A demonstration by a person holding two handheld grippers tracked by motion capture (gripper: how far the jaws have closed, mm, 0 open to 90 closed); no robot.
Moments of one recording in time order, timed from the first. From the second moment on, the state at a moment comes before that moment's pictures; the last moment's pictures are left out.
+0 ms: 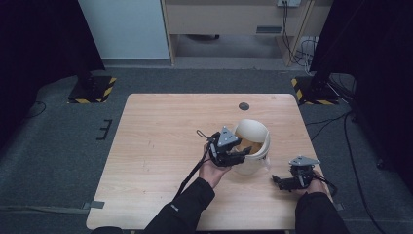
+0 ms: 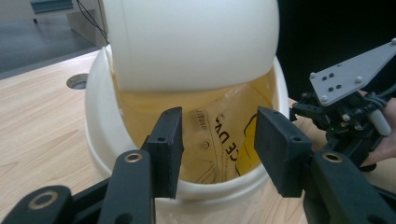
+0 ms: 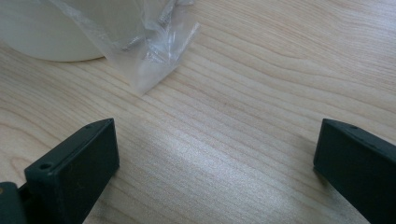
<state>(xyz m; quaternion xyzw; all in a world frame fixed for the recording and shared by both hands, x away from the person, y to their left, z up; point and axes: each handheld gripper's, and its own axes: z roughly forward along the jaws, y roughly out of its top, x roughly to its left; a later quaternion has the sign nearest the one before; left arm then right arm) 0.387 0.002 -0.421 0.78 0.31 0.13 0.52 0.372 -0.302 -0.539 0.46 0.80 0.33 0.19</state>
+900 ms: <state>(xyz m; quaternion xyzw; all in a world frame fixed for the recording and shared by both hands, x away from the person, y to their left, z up) 0.360 0.107 -0.434 0.79 0.36 0.16 0.47 0.372 -0.302 -0.539 0.46 0.80 0.33 0.19</state>
